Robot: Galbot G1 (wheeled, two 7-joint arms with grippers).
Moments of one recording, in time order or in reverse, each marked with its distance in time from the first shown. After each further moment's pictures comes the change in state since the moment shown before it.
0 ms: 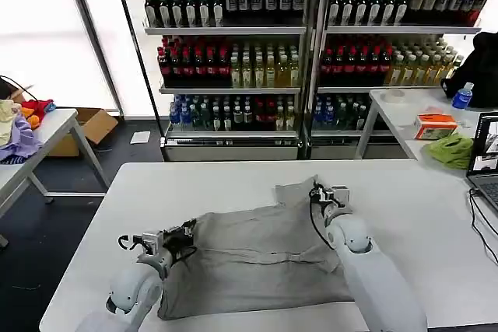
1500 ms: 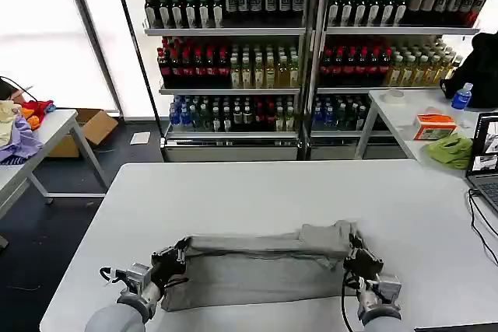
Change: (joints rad) left arm 0.291 0.056 -0.083 -0.235 0.146 -0.094 0.064; right arm -0.762 0.056 0.262 0.587 -0.147 0.112 0.102
